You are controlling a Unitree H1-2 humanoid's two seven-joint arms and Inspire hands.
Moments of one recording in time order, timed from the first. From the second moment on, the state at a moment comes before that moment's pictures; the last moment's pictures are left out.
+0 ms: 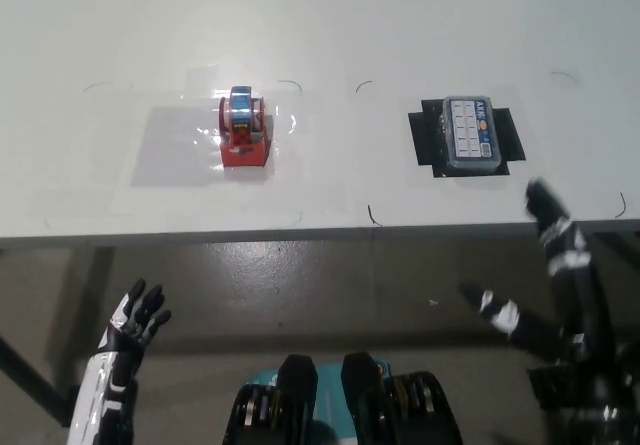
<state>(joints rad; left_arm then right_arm) 0.16 0.12 0.03 -0.10 -0.09 -0.41 -0.08 -0.12 -0.06 0.01 -0.11 -0.10 -0.37 -0.01</state>
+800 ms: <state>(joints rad) 0.19 0.14 0.03 -0.15 -0.10 -0.43 -0.11 -0.80 -0.15 -0.11 0.75 -0.09 -0.34 -0.05</state>
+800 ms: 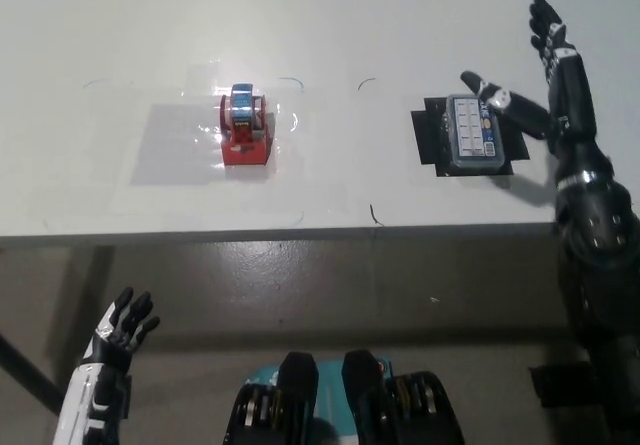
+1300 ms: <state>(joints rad) 0.22 0.19 0.03 -0.17 -0.11 -0.43 -0.13 -1.08 -0.20 -0.14 1.37 -0.06 -0.36 -0.10</state>
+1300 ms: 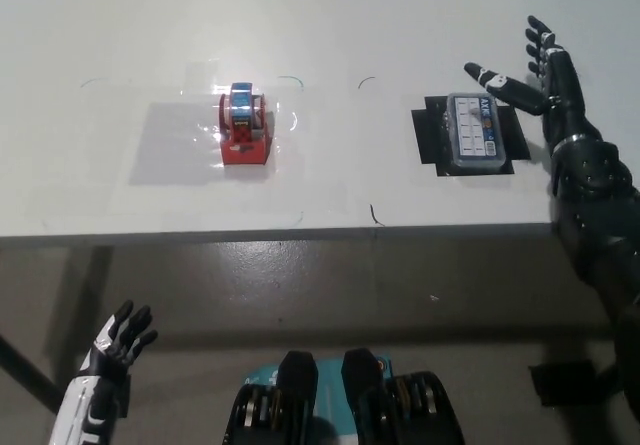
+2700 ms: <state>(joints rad) 0.21 0.21 0.01 -0.23 -0.15 -0.38 -0.16 -1.03 -0.13 -0.18 1.42 0.05 -0.33 -0.10</state>
